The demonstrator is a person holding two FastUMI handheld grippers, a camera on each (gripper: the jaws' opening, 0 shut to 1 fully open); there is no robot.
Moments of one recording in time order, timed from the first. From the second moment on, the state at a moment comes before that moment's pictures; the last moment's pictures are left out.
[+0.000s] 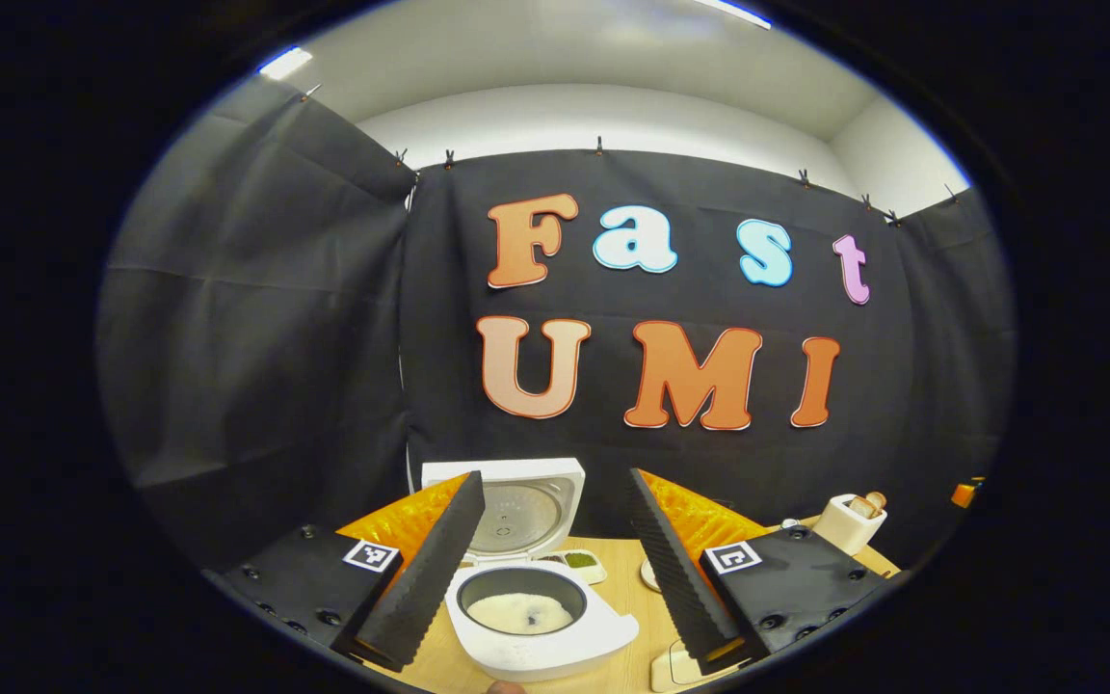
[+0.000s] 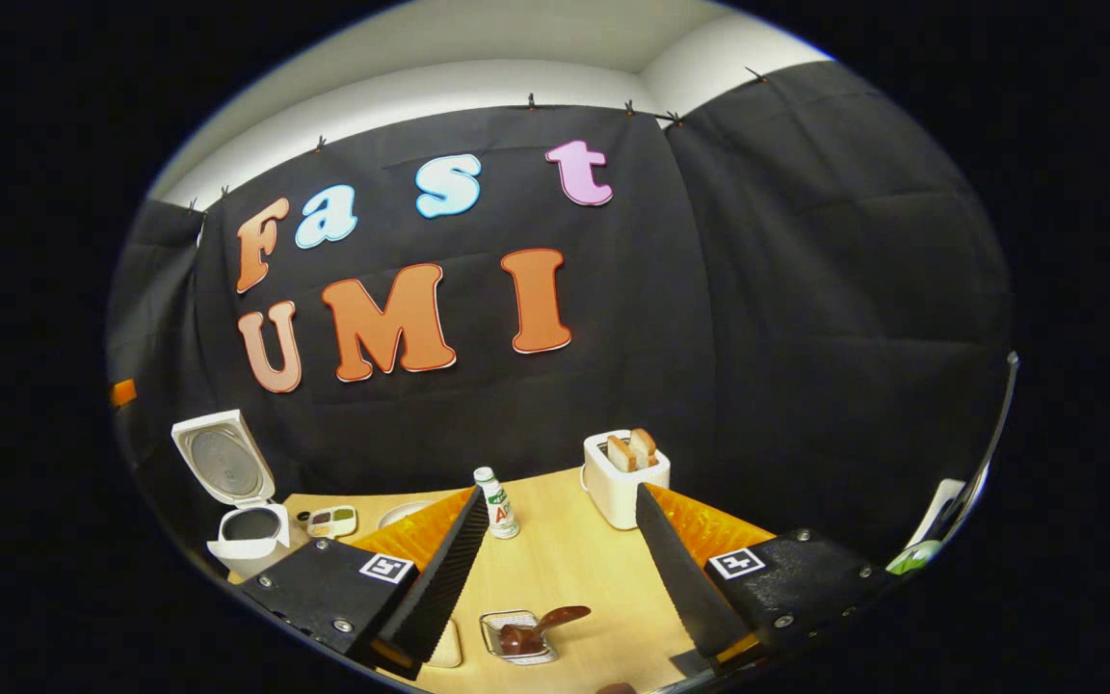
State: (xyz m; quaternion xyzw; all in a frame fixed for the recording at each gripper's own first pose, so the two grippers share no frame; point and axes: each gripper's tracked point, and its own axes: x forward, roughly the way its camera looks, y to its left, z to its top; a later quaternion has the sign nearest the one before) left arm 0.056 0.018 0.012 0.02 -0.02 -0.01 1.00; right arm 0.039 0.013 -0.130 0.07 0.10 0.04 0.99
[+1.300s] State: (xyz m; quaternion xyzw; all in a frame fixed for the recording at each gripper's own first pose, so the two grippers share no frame) left arm 0.020 0.046 -0.001 0.08 0.00 0.07 0.99; right arm 0.060 0.062 -0.355 0.31 0.27 0.06 0.91
